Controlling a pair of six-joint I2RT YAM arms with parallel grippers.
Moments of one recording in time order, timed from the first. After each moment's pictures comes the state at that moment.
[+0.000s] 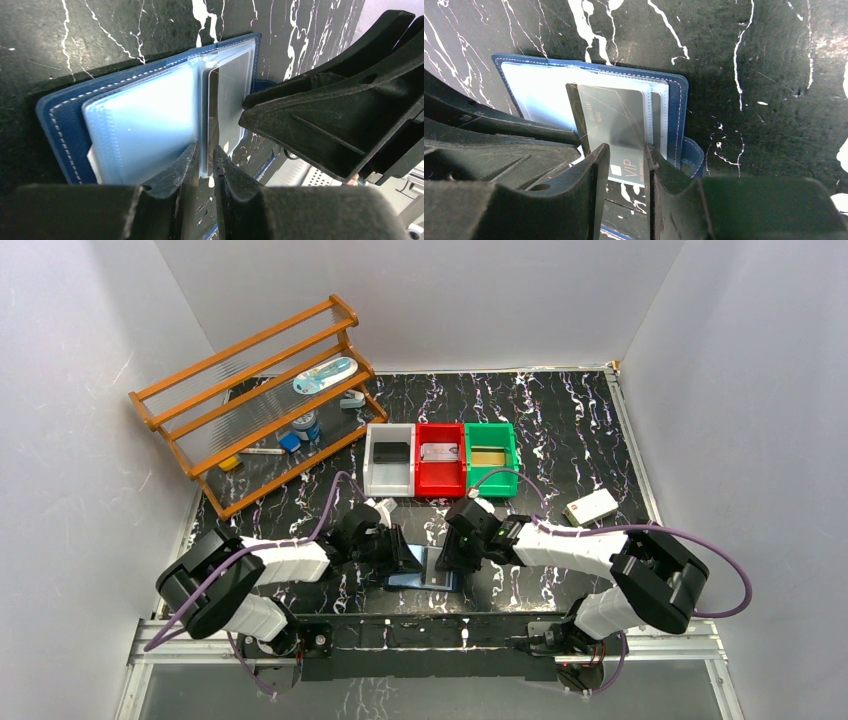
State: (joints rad) left arm -0.78 1.40 0.38 0.28 0.38 -0.98; right arm 0.99 1.41 0.68 -0.30 0.01 1.15
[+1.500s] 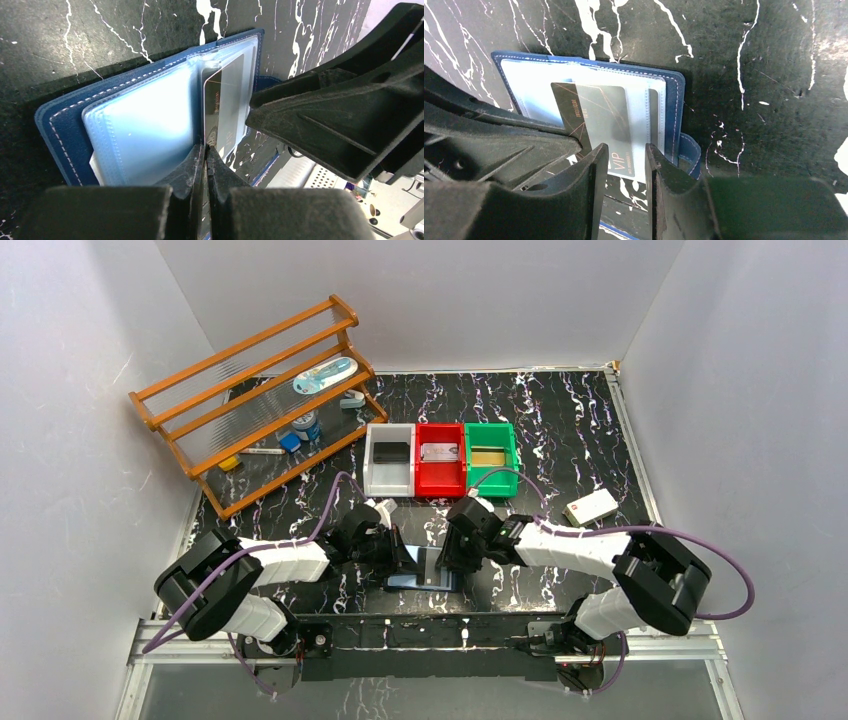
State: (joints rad) left arm -0.78 1.40 0.39 0.26 0.38 -0.97; right arm 0.98 1.40 0.67 -0.28 -0.01 1.14
